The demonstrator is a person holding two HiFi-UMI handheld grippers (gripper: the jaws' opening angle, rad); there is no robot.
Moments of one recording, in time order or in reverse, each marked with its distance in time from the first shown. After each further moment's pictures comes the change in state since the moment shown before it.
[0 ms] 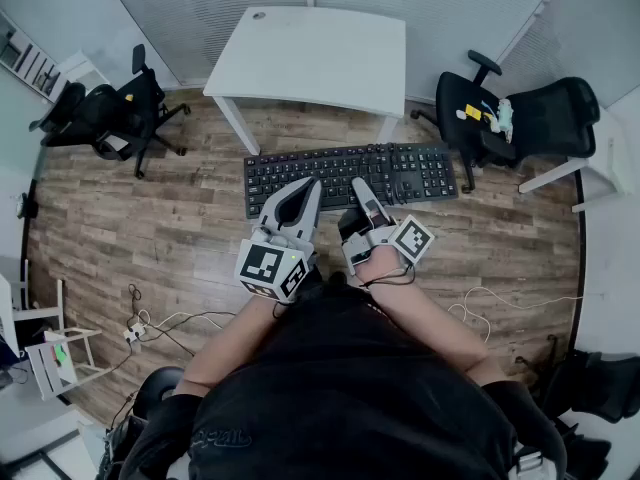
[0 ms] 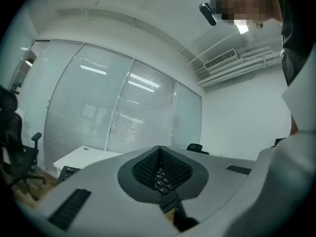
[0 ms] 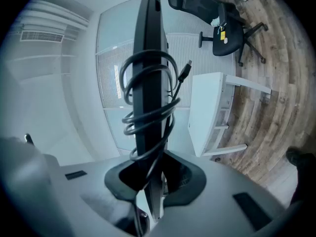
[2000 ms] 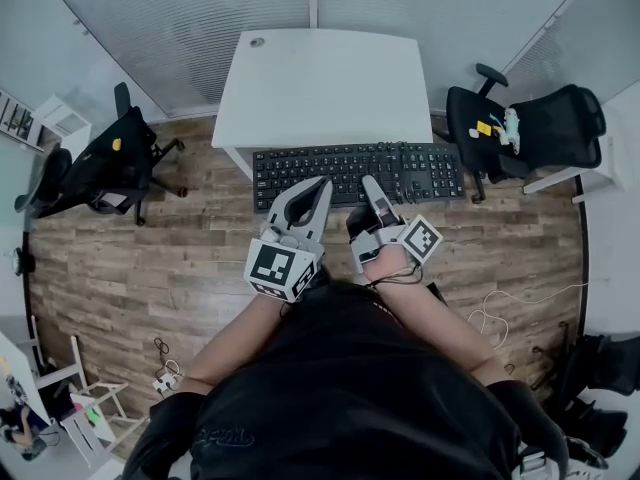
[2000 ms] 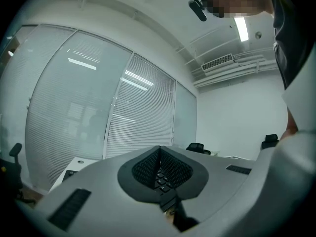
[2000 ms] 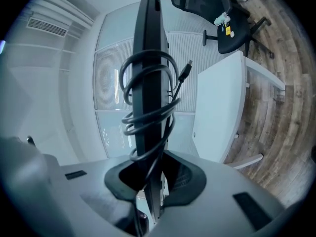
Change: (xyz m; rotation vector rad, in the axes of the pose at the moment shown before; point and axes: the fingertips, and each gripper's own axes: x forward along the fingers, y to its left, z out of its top) left arm 0.099 0.201 0.046 0.047 0.017 -0.158; right arm 0.217 -0.012 0.008 -0.037 -0.148 -0.019
